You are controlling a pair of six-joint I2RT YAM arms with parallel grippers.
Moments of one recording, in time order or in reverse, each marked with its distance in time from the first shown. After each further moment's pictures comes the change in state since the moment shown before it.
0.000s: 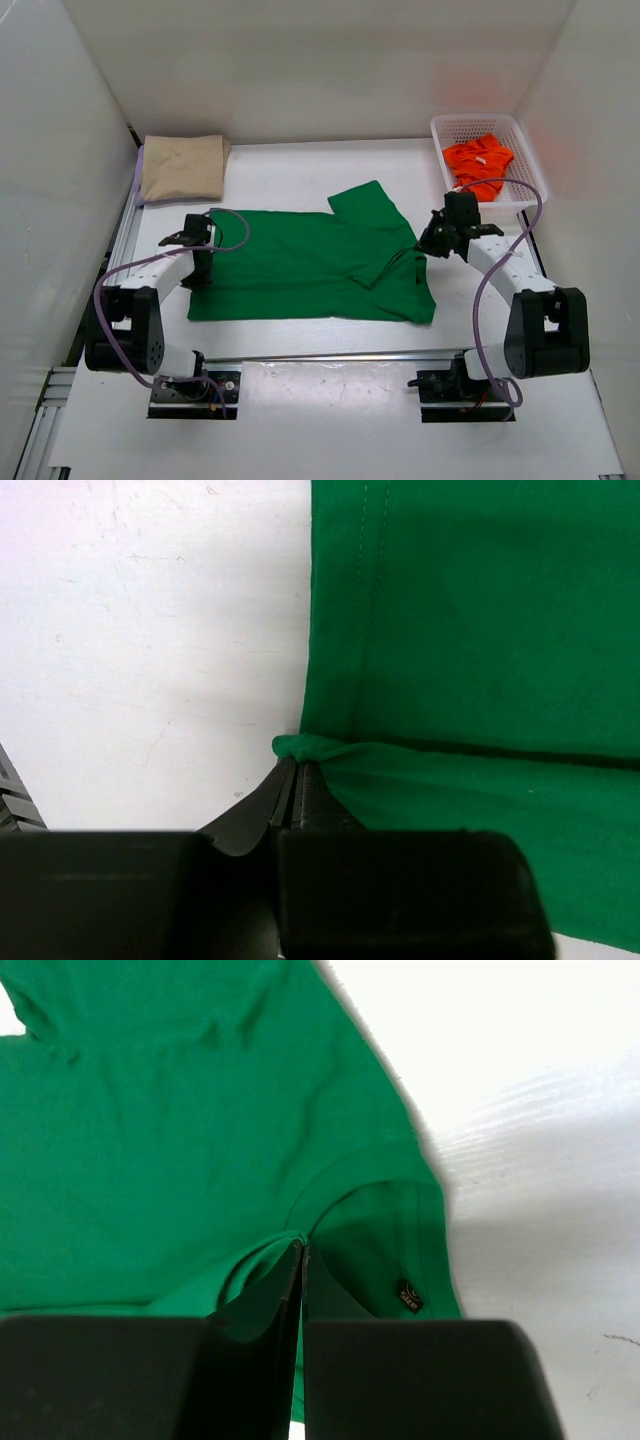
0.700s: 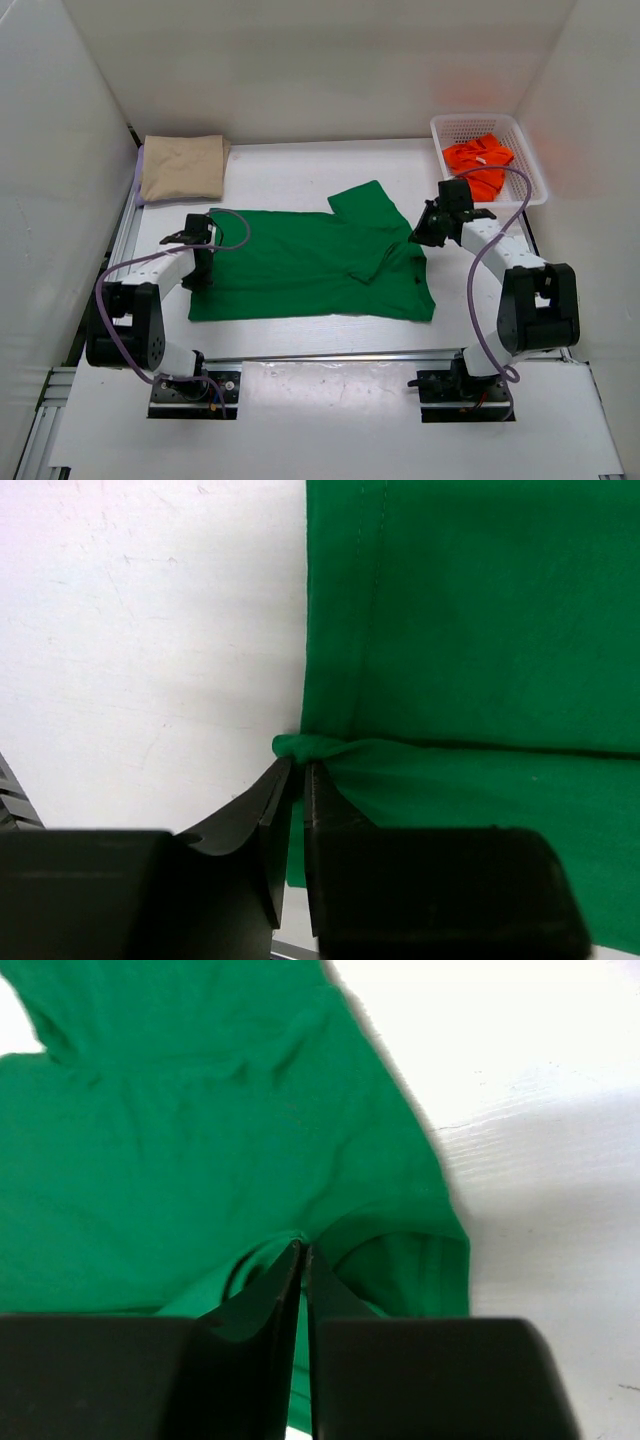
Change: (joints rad) left arm 0.000 0.023 0.002 -0.001 0.003 0.000; right arm 0.013 0.136 0.128 -0.012 -0.021 -0.026
